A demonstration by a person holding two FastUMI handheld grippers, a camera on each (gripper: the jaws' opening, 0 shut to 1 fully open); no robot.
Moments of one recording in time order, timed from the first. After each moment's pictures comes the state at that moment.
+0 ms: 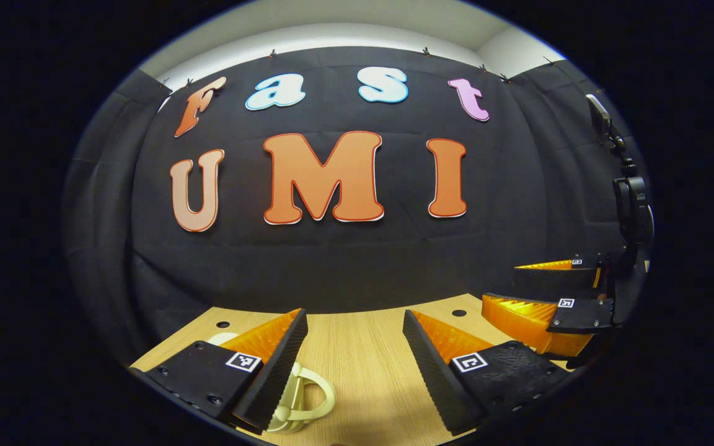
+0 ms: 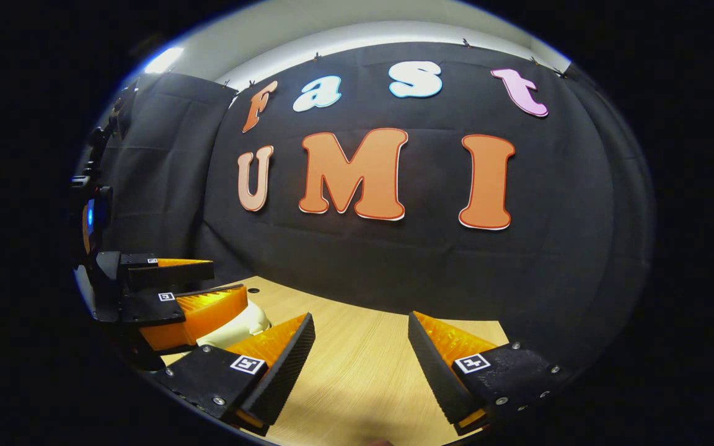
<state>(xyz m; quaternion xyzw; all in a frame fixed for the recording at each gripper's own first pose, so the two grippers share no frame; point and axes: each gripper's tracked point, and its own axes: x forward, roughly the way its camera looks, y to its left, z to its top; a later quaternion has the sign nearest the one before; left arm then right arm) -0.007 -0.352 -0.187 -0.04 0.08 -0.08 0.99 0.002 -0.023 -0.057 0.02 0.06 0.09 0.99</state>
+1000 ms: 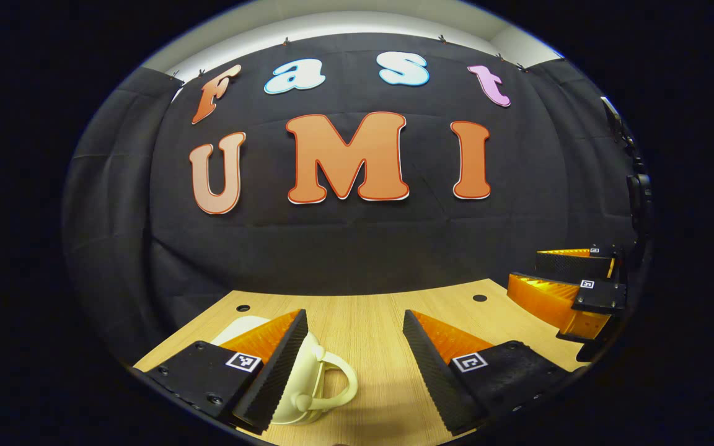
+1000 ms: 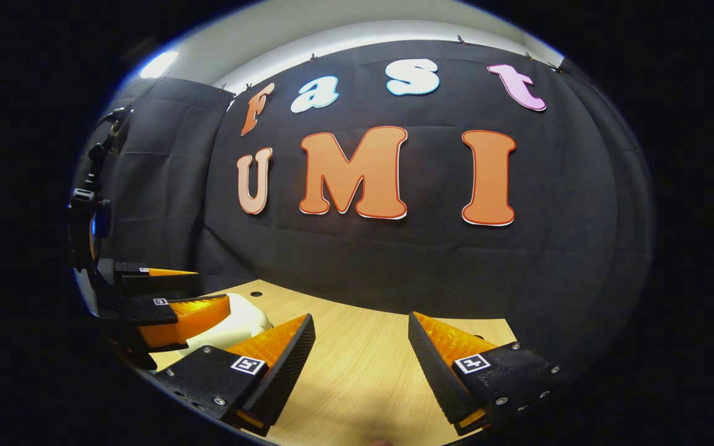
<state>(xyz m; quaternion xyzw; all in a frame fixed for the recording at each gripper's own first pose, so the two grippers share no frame) -0.014 -0.319 -0.211 -0.04 0.13 -0.04 0.99 0.012 -0.016 -0.058 0.03 0.06 0.09 0.99</state>
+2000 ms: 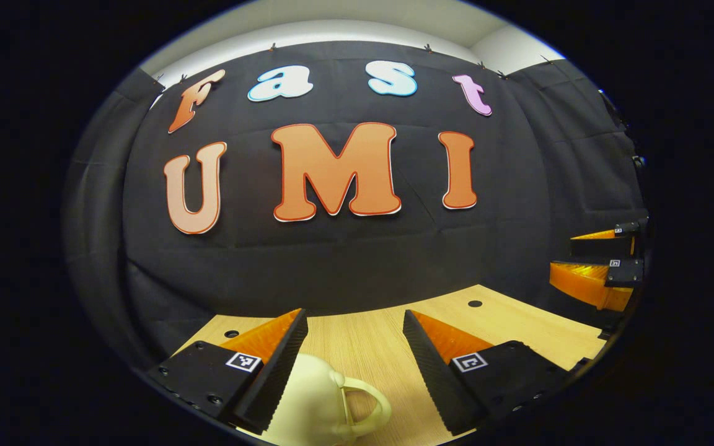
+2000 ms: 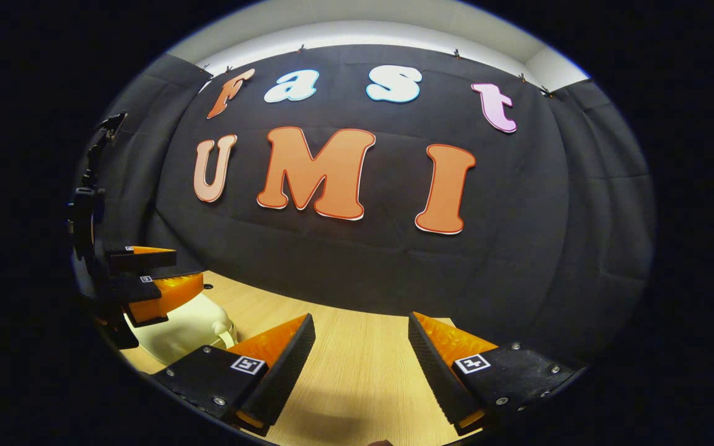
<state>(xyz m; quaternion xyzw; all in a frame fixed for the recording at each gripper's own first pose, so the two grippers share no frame) 0.029 -0.285 -0.209 -0.02 0.09 -0.10 0.99 -0.014 -0.032 -0.045 -0.02 0.08 -0.04 1.00</state>
